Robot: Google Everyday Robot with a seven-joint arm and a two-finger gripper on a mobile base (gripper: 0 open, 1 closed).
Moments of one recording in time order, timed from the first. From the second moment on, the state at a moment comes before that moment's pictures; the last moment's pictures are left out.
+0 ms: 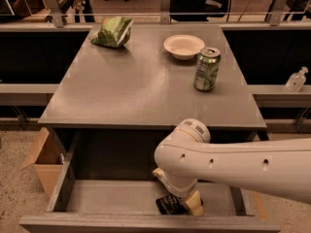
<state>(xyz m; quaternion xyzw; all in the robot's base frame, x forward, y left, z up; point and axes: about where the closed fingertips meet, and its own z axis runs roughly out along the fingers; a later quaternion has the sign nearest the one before) 0.405 -0.067 0.602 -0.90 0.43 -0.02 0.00</state>
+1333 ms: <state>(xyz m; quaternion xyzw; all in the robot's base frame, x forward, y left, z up) 0.405 -0.075 0.573 -0.88 0.47 -0.01 -0.01</state>
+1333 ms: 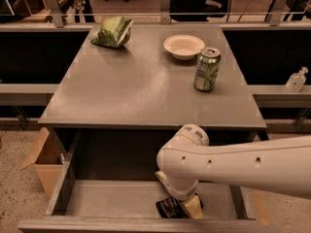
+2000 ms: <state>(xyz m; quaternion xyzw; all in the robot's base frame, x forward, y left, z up) 0.405 -0.075 0.585 -0.88 0.47 -0.01 -0.01</state>
